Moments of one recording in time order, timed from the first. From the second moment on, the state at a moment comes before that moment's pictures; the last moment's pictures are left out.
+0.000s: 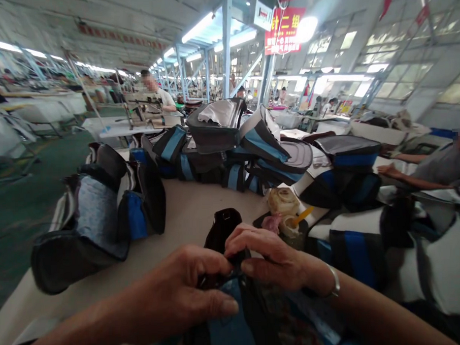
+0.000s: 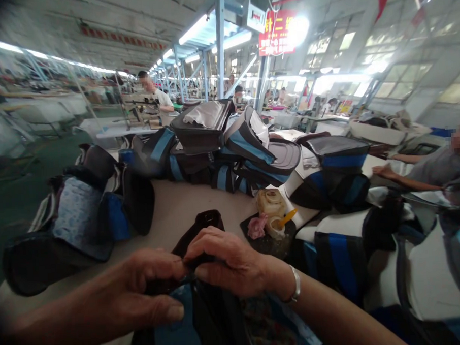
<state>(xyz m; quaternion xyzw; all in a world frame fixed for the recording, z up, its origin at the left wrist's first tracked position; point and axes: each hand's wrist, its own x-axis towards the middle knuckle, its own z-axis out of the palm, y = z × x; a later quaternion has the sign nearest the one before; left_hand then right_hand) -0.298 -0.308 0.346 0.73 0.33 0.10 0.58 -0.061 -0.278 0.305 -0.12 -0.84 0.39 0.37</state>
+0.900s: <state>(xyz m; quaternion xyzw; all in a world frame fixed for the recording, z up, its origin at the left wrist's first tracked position) -0.331 -0.306 0.342 0.72 0.38 0.16 0.57 -0.101 -0.259 0.304 -0.14 -0.75 0.60 0.24</state>
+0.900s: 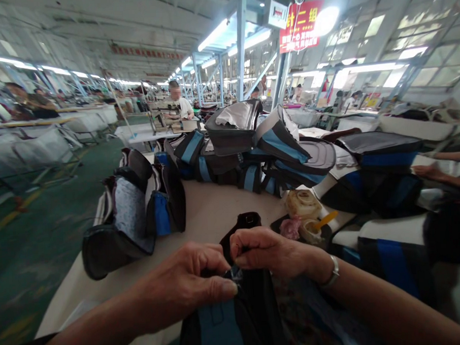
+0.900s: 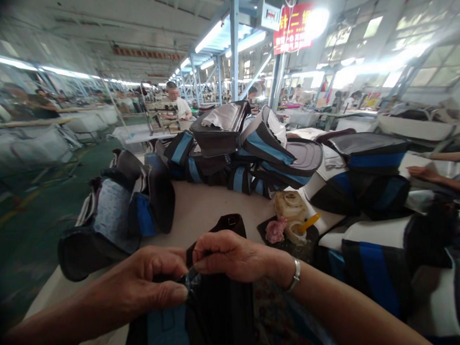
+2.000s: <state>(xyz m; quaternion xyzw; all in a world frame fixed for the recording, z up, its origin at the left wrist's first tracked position) -0.328 -0.306 0.342 0.75 0.38 0.12 0.53 -0.100 -0.274 0.303 -0.22 -0.79 0.51 0.26</state>
